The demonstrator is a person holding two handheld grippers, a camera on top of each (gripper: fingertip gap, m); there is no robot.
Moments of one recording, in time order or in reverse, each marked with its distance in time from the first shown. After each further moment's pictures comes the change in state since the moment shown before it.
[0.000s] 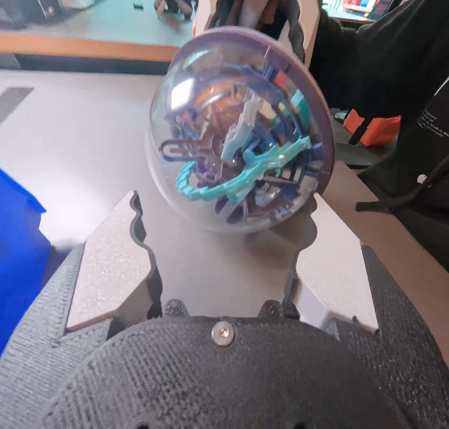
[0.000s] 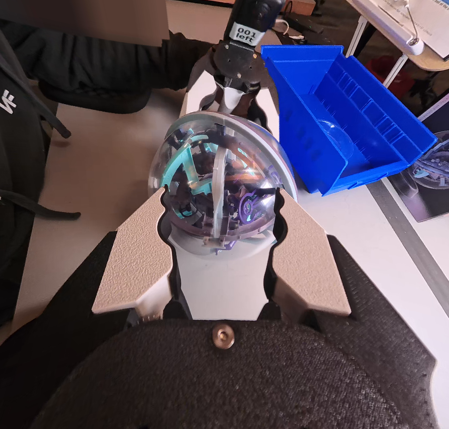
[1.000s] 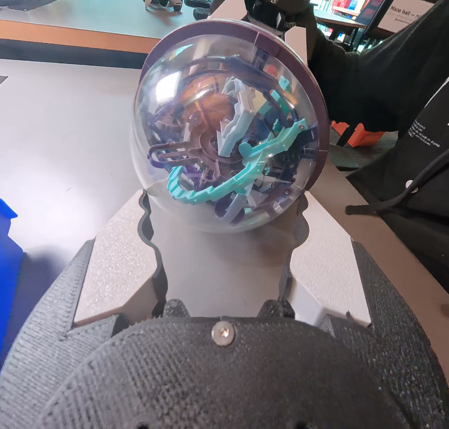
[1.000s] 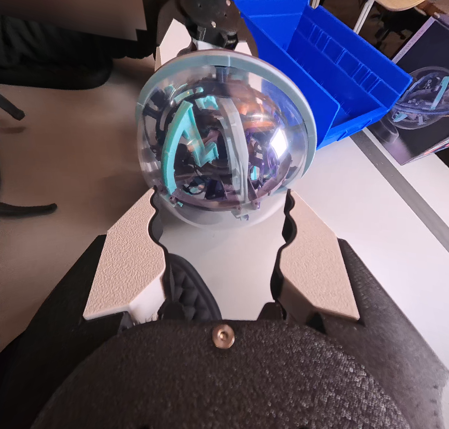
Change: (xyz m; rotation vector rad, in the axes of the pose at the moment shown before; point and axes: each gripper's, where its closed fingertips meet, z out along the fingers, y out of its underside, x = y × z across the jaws) left arm 0.007 0.001 0.009 -0.015 0.041 -0.038; right arm -0.009 0.044 -0.005 -0.044 0.179 0.088
